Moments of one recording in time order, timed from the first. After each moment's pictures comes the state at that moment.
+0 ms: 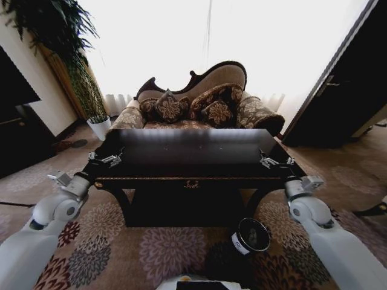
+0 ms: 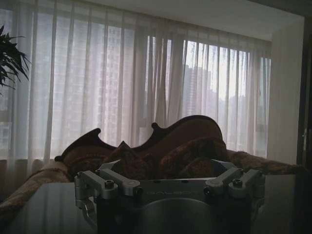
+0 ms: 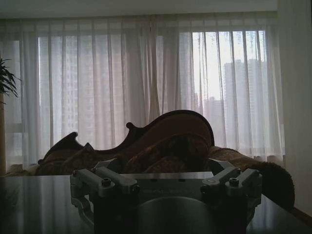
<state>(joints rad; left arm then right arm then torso) 1.30 -0.74 -0.76 -1.99 -0.93 0.06 0.12 -1.27 0.81 0.66 1.90 0.79 0.05 0.10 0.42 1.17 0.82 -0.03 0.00</state>
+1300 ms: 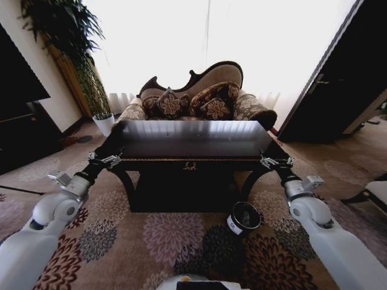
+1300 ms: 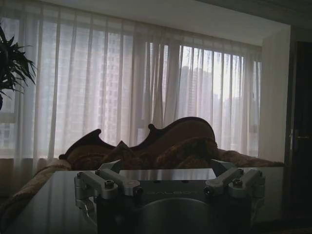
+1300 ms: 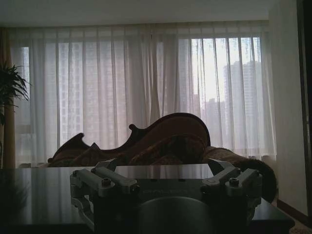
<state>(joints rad) 1.30 -0.74 -0.76 -1.99 -0.93 0.06 0.12 -1.27 0.81 0.66 1.90 0.79 0.05 0.10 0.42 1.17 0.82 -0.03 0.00</state>
